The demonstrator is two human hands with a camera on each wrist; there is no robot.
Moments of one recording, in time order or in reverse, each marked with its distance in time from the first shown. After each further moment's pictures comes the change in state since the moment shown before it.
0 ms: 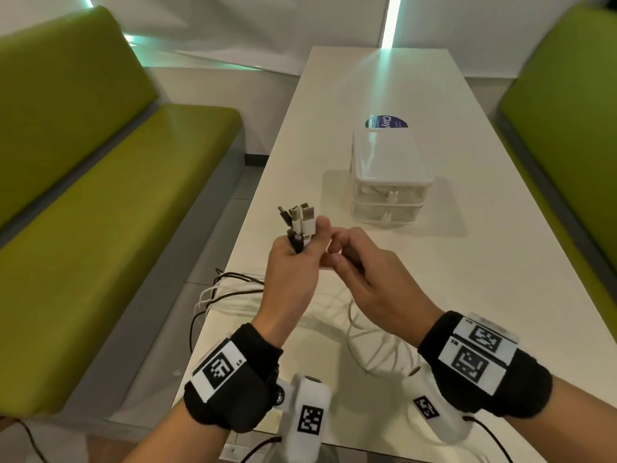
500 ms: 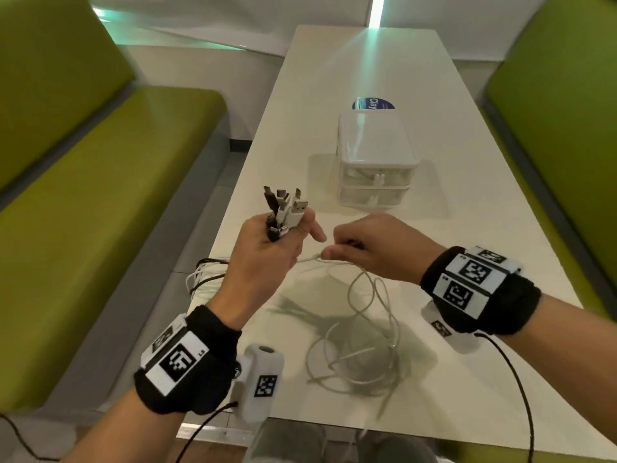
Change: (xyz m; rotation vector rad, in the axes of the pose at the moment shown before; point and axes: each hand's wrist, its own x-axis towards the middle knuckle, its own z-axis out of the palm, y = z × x) left_hand 0.000 0.007 -0.023 0.176 -0.201 0.138; right_hand 0.026 0.029 -0.039 -0.526 -0.326 -0.057
